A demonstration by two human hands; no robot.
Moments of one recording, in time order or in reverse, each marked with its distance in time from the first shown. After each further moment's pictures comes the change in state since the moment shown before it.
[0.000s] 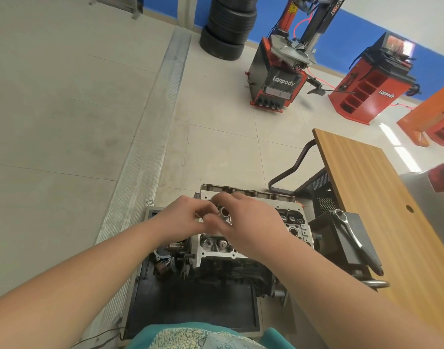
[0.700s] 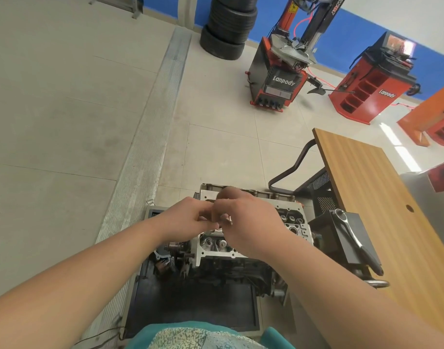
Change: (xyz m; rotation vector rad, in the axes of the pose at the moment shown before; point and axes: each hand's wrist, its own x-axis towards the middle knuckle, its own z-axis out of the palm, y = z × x) left_hand 0.004 0.004 0.002 0.012 -0.091 -0.026; right_hand 0.000 0.000 -0.004 0.015 0.015 -0.092
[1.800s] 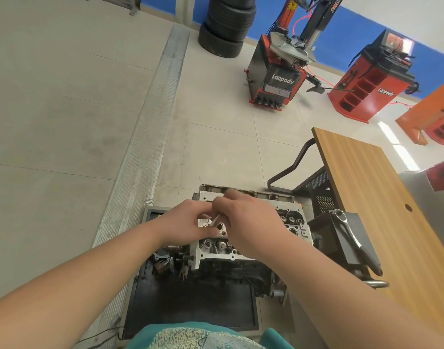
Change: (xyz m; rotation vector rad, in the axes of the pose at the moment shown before) left_hand 0.004 -0.005 0.001 0.002 0.008 0.023; right_hand 0.007 0.002 -0.002 -0.125 -0.046 0.017
